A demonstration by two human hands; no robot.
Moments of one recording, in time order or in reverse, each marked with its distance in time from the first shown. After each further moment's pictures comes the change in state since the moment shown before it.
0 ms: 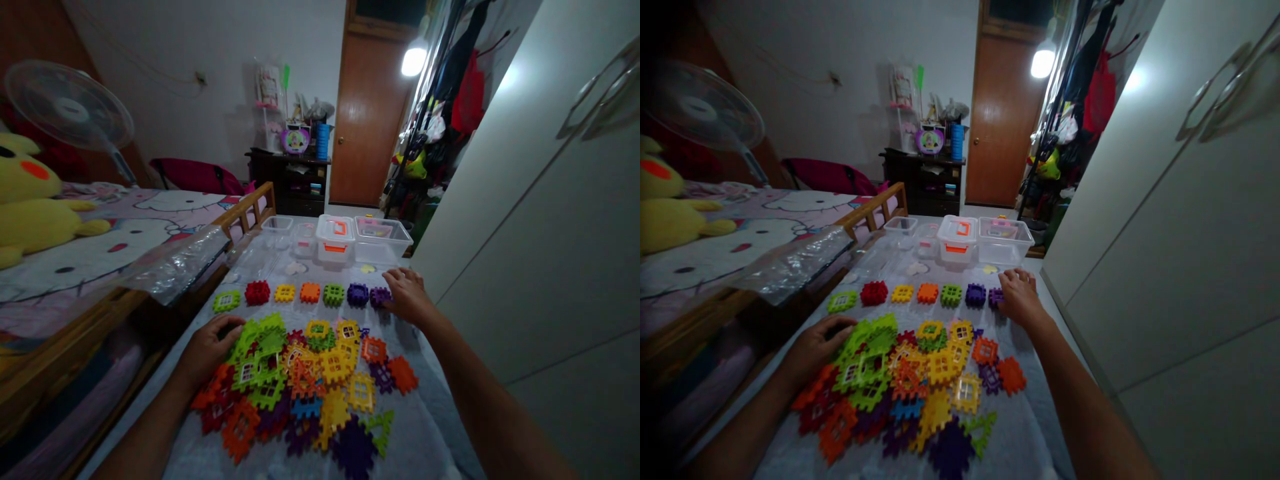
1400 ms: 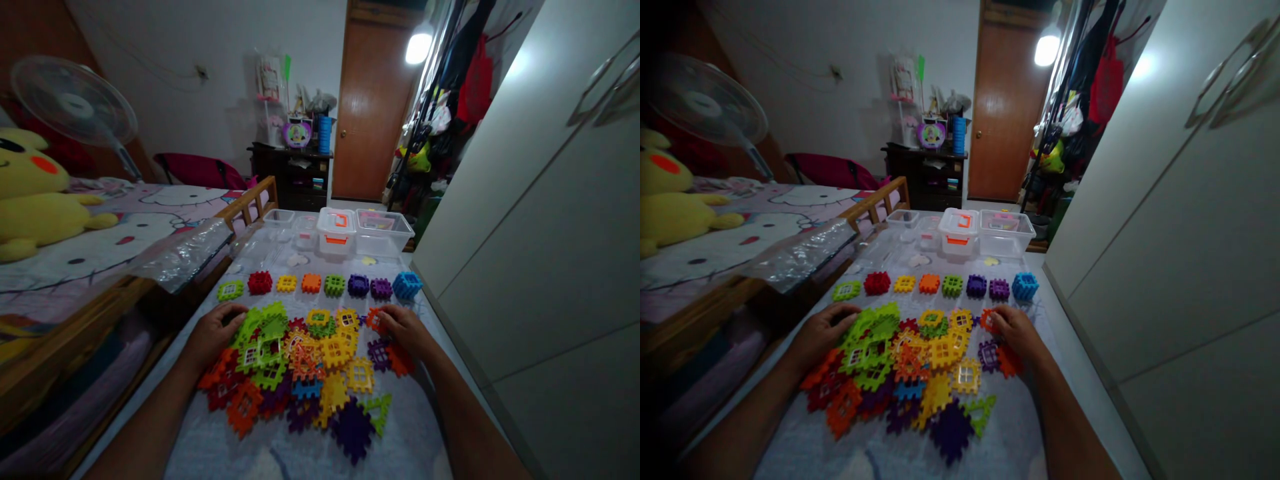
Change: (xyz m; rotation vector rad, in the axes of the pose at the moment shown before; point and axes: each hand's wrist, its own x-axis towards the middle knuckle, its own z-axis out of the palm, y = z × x) left_hand 0.000 0.004 0.000 -0.008 0.005 -0.037; right_hand -0.063 -0.019 0.049 0.890 -0.127 0.075
